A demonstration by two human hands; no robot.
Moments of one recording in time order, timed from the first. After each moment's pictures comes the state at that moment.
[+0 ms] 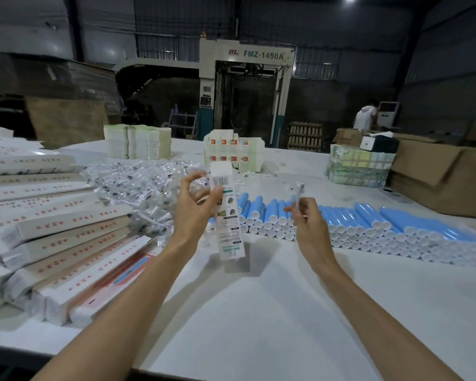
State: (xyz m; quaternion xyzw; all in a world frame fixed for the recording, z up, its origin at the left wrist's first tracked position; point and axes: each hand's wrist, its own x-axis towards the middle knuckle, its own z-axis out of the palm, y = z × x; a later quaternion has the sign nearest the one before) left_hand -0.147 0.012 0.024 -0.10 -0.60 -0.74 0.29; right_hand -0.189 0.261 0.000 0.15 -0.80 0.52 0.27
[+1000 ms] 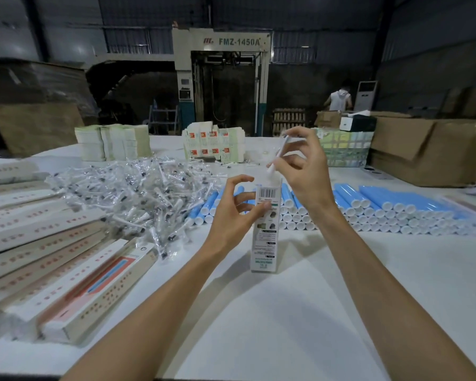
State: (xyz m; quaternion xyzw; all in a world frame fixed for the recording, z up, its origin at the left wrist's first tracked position) left_hand -0.154 0.112 0.012 -0.21 -0.69 -0.67 0.18; right_hand -0.169 0.281 0.091 0.27 -0.68 0.60 0.33
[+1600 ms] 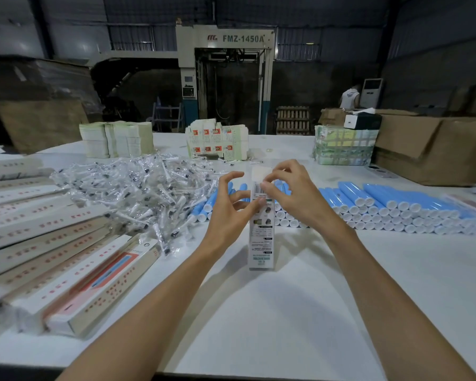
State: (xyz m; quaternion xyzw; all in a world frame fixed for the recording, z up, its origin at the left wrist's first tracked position) left_hand -0.158 0.102 0.005 -0.19 -0.68 -0.68 0.19; right_hand -0.181 0.287 0.057 0.26 -0.87 0.34 0.25
